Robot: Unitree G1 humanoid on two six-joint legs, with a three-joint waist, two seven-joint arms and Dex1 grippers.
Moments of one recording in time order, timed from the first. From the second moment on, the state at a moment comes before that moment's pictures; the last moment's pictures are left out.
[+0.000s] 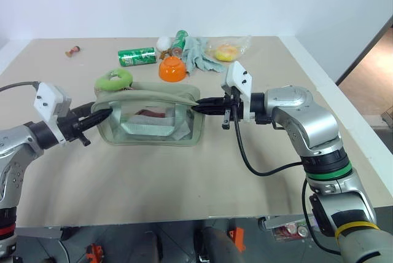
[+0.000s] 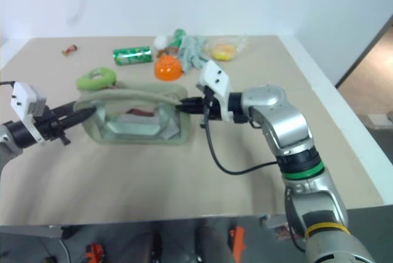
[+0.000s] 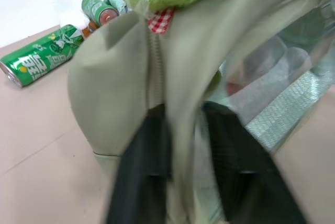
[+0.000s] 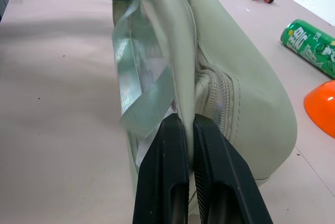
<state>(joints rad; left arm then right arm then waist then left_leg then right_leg) -0.24 0.80 0.35 -0.15 -0.56 0.43 -0.88 -0.83 -0.54 0.20 -0.09 0.35 0.66 1.03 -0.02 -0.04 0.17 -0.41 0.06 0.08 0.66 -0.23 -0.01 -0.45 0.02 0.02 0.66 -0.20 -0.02</state>
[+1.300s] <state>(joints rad) -0.15 0.75 0.32 -0.29 -0.55 0.43 -0.85 -1.23 -0.18 0.24 0.31 0.31 0.50 1.04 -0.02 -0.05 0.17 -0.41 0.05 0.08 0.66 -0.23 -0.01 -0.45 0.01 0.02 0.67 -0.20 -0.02</state>
